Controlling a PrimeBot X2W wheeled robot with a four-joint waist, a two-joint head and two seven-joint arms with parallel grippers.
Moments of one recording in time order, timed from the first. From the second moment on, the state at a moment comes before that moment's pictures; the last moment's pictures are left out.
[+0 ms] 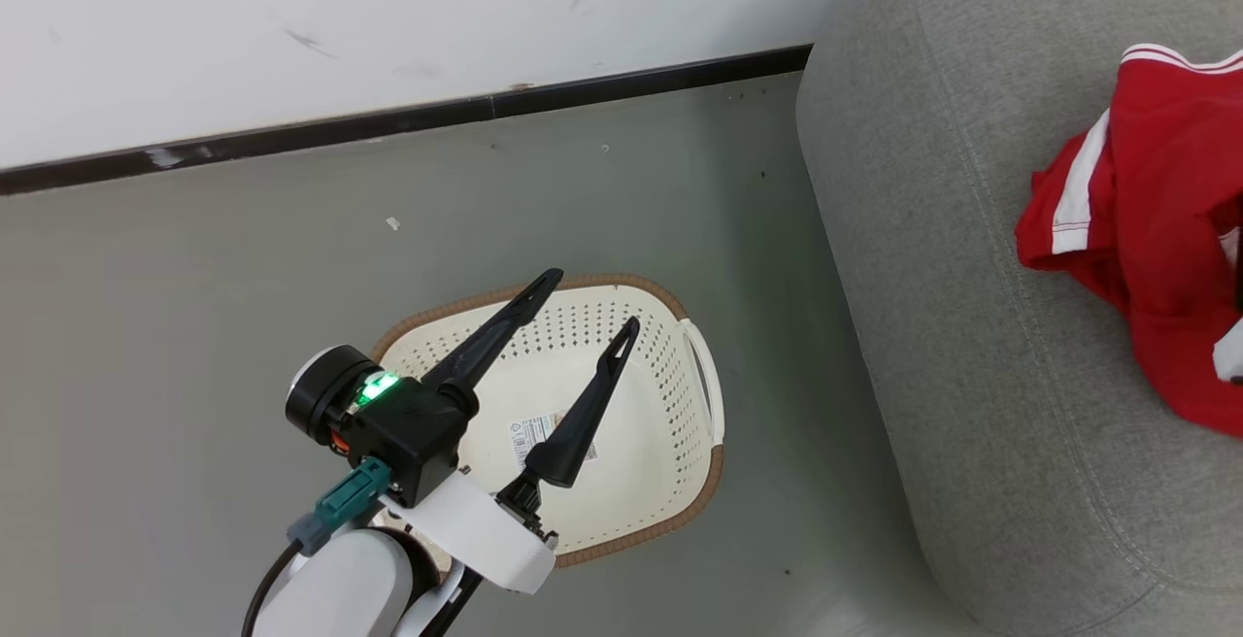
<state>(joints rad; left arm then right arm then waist) -0.35 0.21 -0.55 -0.14 -0.40 -0.02 -0.10 -0.58 -0.28 -0.30 0.72 -0.02 0.12 -0.24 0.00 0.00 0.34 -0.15</state>
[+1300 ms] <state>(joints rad) -0.13 0.22 -0.27 0.04 -0.48 0.17 -0.23 -0.31 -0.08 0.00 0.22 0.05 0.12 -0.25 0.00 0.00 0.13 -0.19</state>
